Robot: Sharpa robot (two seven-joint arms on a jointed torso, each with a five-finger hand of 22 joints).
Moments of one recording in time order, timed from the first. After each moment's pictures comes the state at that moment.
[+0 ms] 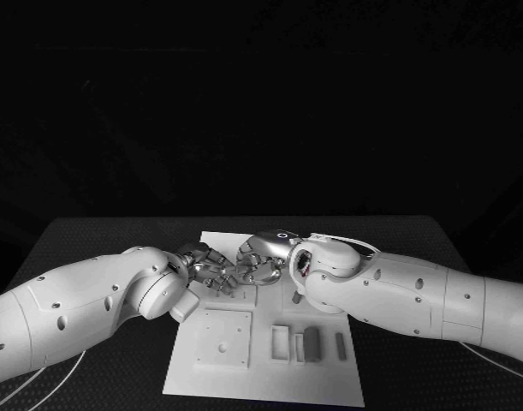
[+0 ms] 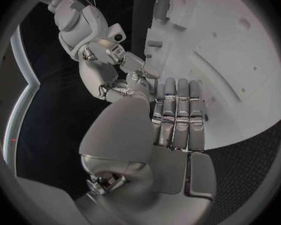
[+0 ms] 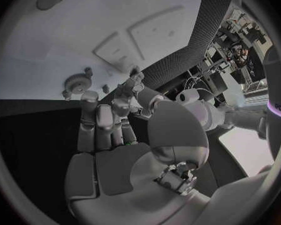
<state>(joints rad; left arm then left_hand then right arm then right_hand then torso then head) 1.32 -0.57 -0.14 1.28 -0.42 -0.18 -0.26 1.47 -0.02 0.07 0.29 0.10 1.00 0.11 0.37 0.42 1.28 0.06 0.15 0.35 1.11 0.05 0.25 0.94 0.01 0.98 -0.05 0.09 0.83 1.21 -0.57 -0.02 1.36 -1.59 -0.21 -0.15 1.05 -0.04 0.66 -0.28 0.10 0.87 0.10 0.37 0.56 1.06 0.00 1.24 1.02 1.16 -0.11 1.57 0.95 0.23 1.08 -0.02 1.06 1.31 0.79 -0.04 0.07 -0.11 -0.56</state>
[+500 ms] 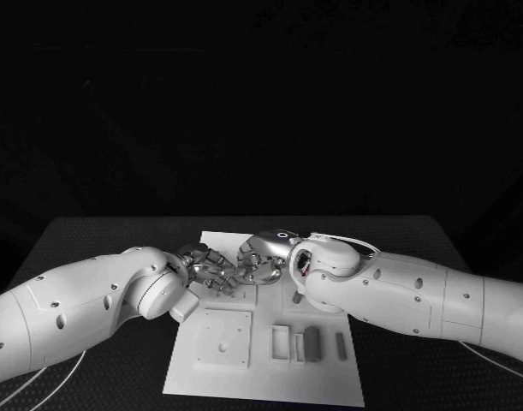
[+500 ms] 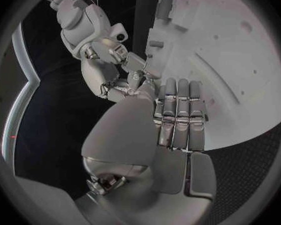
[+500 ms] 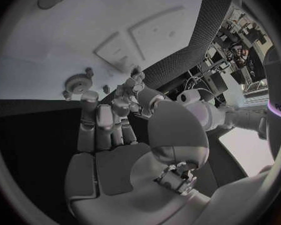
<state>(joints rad) 1.32 -0.58 -0.14 1.28 -0.40 -0.18 -0.26 1.54 0.00 0.14 0.27 0.11 0.99 0.12 0.37 0.41 1.27 0.06 0.13 0.36 1.10 0.05 0.23 0.94 0.01 0.97 -0.04 0.08 0.83 1.21 -0.56 -0.02 1.35 -1.59 -0.21 -0.15 1.05 -0.04 0.66 -0.28 0.10 0.87 0.10 0.38 0.56 1.06 0.00 1.24 1.02 1.16 -0.11 1.57 0.95 0.23 1.08 -0.02 1.06 1.31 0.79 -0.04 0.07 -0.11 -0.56</state>
